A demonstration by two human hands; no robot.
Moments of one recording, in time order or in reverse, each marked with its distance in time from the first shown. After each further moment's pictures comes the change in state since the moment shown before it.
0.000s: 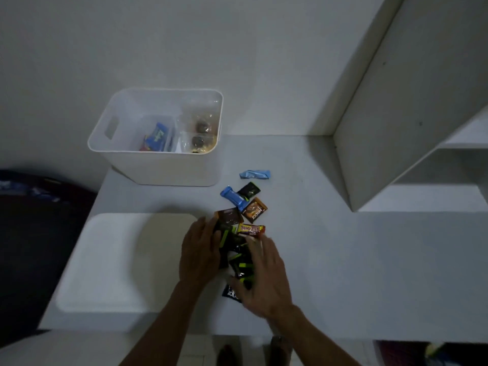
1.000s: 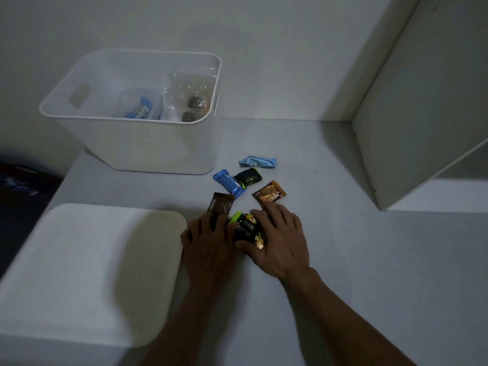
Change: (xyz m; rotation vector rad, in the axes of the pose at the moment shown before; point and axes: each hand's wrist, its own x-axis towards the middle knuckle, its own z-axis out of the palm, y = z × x) left_hand 0.022 0.002 0.084 0.310 0.198 0.018; right_hand 0.101 0.076 0.022 -0.261 0.212 -0.167
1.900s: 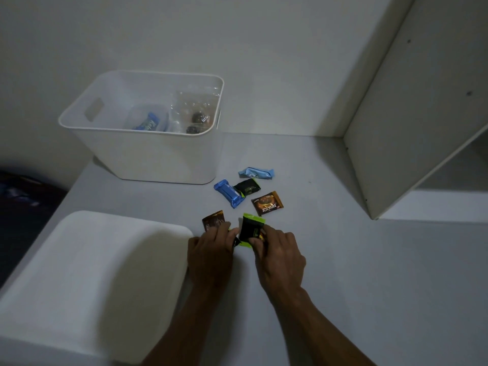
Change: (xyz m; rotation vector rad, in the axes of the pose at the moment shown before) left_hand 0.000 -0.001 0.003 0.034 0.063 0.241; right_hand -0.023 -0.021 0.009 -0.024 0.256 0.223
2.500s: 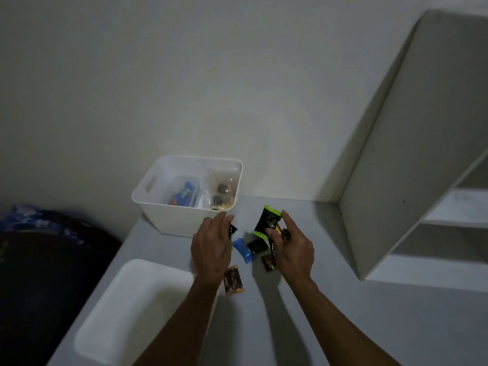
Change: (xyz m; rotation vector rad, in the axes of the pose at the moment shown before) left_hand 0.094 0.010 -0.202 -0.572 0.336 -0.354; right_hand 0.127 -0.059 -0.144 0.499 0.014 0.224
